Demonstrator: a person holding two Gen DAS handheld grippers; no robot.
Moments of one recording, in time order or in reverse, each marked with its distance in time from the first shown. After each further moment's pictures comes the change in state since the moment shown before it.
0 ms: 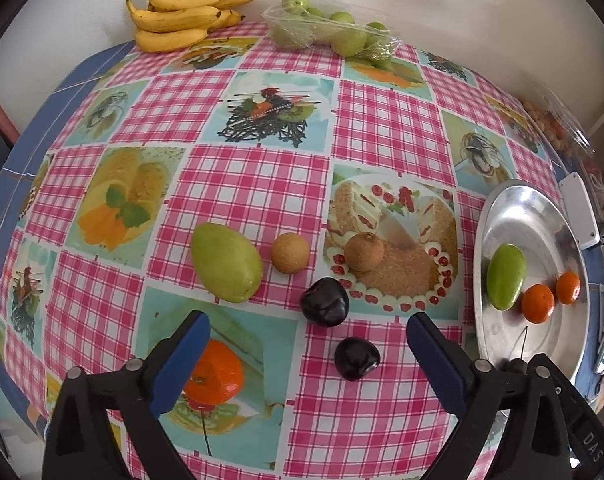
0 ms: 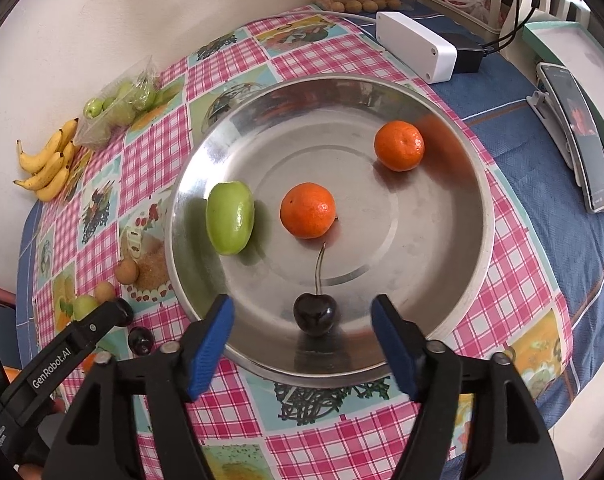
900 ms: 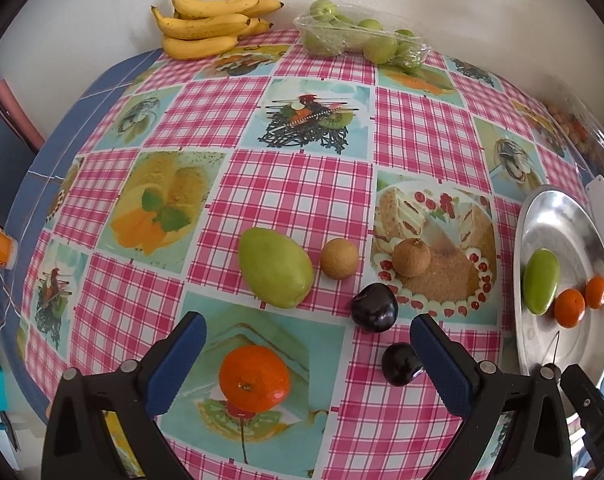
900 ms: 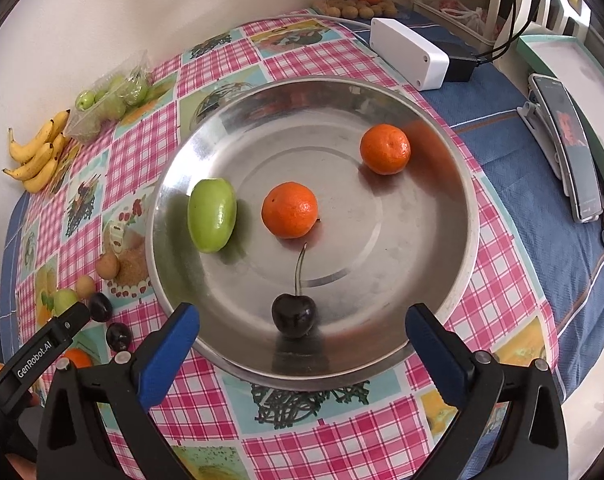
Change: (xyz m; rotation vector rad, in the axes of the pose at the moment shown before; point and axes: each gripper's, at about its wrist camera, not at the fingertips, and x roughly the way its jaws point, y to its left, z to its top) left arm -0.001 0.014 -0.003 0.000 -0.034 0.104; right arm -0.001 -0.005 -0.002 -0.042 -0.021 -0.060
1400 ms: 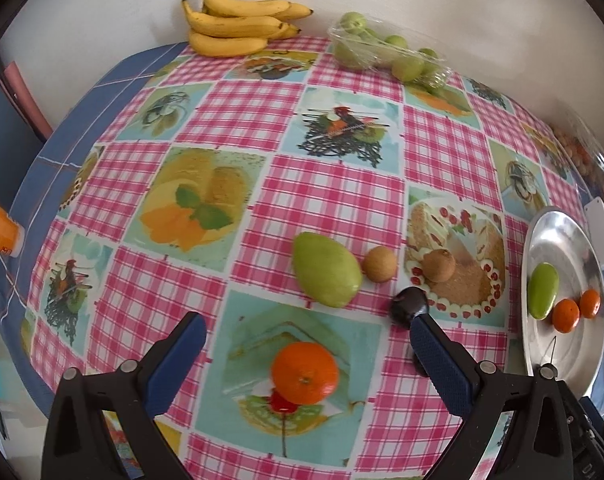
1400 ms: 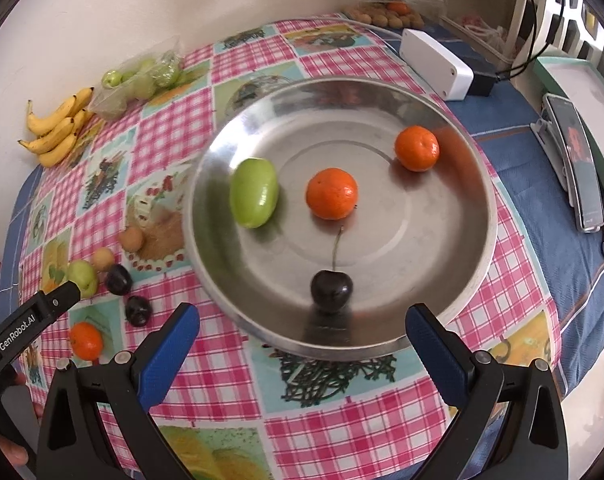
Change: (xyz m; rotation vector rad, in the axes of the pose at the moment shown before) left arm -0.014 0.039 0.001 -0.063 -0.012 -0.025; right arm -0.011 0.024 -0.016 -0.074 -0.017 0.017
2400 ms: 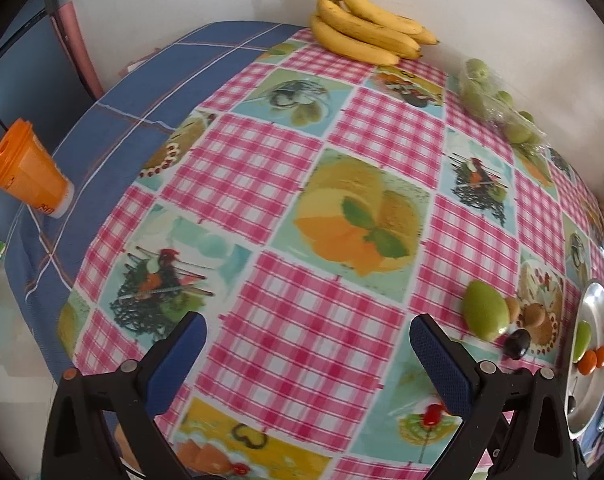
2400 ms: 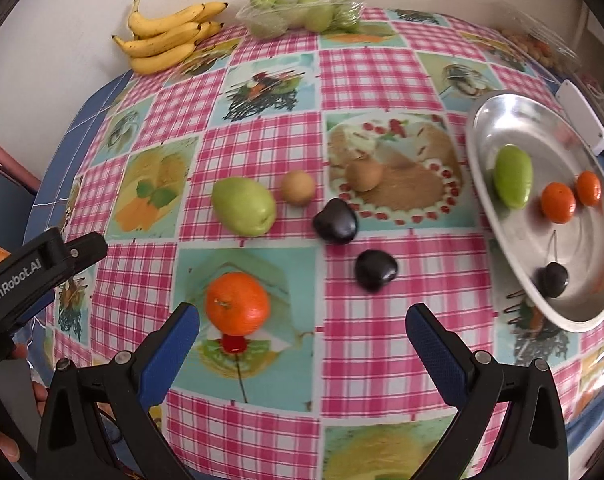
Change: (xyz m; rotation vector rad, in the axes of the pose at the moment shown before) left arm -0.002 0.139 0.010 -0.197 0.007 0.048; right arm 0.027 0.171 -0.043 -0.253 0.081 0.134
